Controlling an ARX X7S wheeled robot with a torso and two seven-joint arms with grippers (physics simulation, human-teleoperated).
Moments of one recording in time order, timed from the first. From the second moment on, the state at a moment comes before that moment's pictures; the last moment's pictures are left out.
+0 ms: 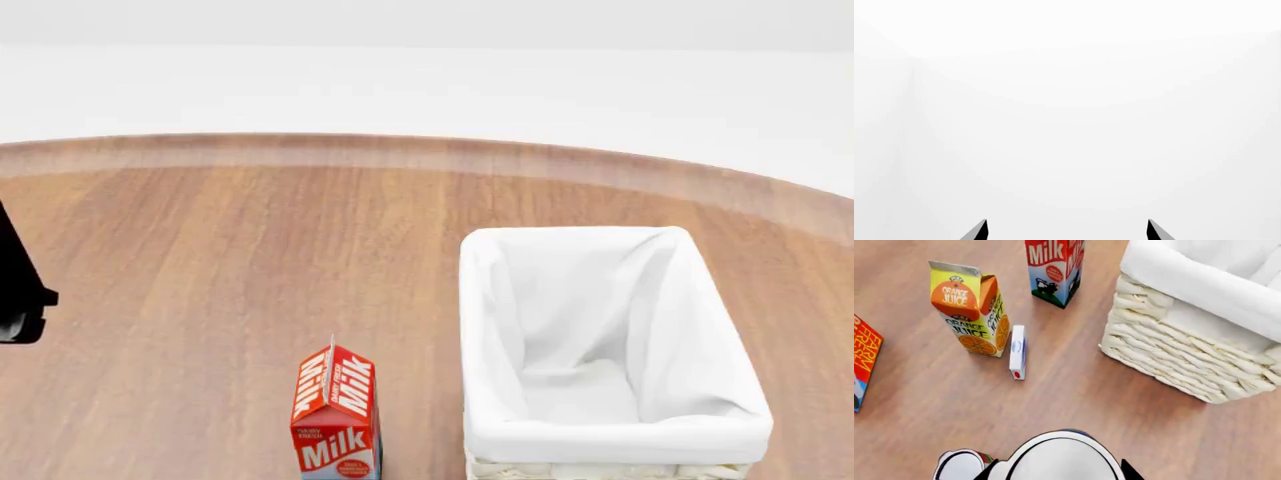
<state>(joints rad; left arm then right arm) -0.34 -0.40 0.07 0.74 -0.32 -0.40 -0.35 0.41 1.20 -0.74 -0.86 1.57 0.73 0.74</state>
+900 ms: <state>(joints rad) -0.33 -0.41 0.07 0.73 -0.33 -0.39 -0.36 1.20 1.04 -0.59 -0.63 2.01 0.91 0.92</state>
